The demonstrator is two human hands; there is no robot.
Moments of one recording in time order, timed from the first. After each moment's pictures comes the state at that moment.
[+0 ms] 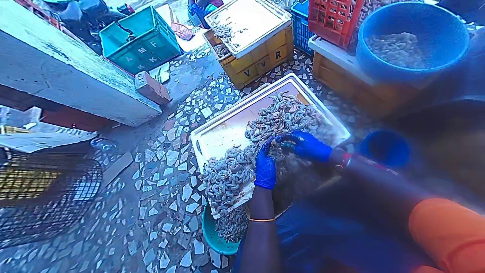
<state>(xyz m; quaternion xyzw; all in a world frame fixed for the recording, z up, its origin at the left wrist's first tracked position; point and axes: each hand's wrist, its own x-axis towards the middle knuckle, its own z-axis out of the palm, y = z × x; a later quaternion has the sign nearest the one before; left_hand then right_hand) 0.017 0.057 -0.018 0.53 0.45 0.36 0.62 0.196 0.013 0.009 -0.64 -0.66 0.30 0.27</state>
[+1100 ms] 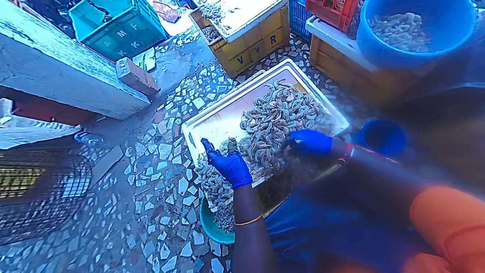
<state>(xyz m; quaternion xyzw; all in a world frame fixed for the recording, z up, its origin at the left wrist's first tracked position) -0.035 0.087 0.005 0.51 0.60 0.51 0.34 0.205 0.000 0.009 -0.60 -0.69 0.37 0.16</state>
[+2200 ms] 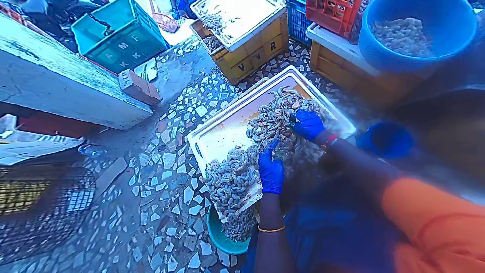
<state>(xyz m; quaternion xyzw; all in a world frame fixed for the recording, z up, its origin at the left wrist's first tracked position) 0.002 0.065 -0.007 0.66 0.53 0.24 0.48 0.220 0.081 -0.029 -0.82 -0.53 0.19 0.14</state>
